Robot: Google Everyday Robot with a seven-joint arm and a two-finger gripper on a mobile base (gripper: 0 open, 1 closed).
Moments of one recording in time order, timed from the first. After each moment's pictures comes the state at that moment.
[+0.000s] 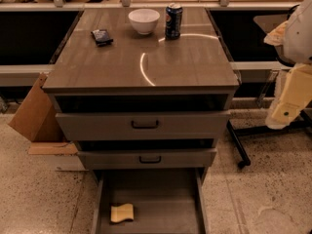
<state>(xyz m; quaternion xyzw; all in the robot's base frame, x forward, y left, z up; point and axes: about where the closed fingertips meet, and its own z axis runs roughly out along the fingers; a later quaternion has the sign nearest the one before) 0.438 -0.217 0.976 -0.60 0.78 -0.03 0.16</state>
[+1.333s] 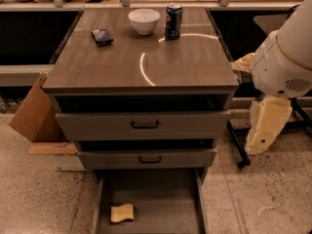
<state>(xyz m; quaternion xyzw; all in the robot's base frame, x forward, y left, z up) 0.423 -0.177 0.927 -0.67 0.73 0.00 0.15</state>
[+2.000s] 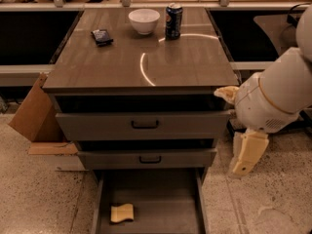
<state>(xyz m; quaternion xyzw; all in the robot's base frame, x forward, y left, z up) 0.412 -0.153 0.863 -0.69 0.70 0.06 0.19</state>
